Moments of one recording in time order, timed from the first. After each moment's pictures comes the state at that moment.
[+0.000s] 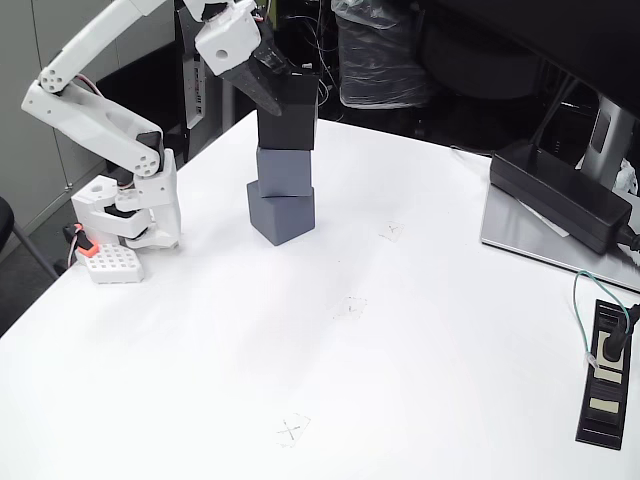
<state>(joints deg) -34.3 145.3 110.8 90.8 -75.3</state>
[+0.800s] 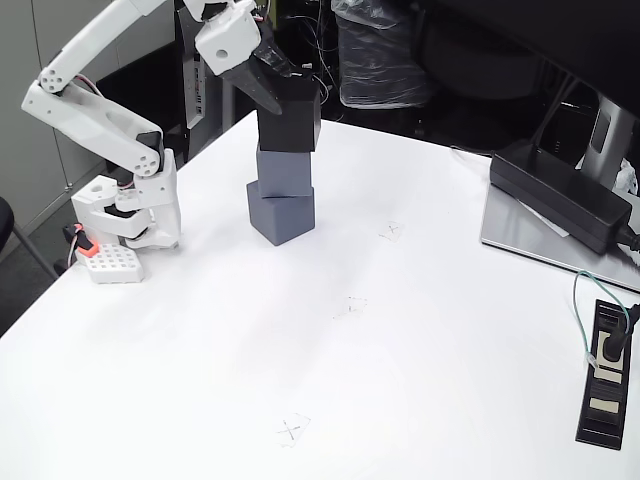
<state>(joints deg) -34.3 145.3 110.8 90.8 -75.3</state>
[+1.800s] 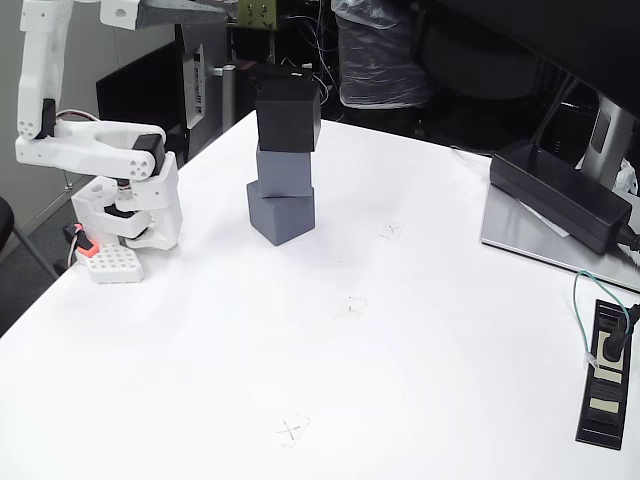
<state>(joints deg) -24.8 172.3 97.9 90.8 -68.2</state>
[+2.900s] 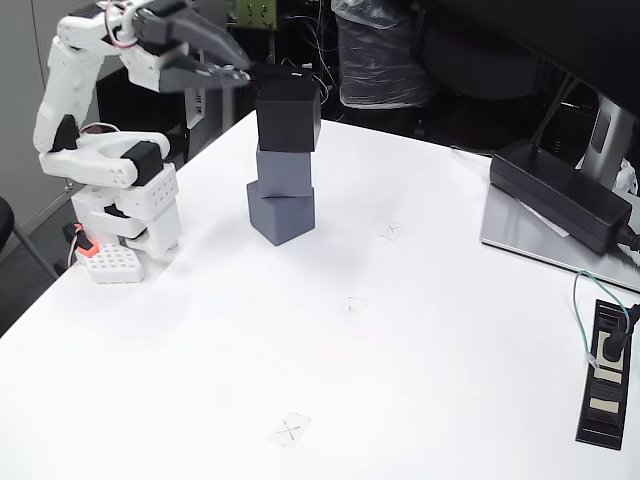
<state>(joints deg) 1.0 190.9 141.9 59.7 -3.2</state>
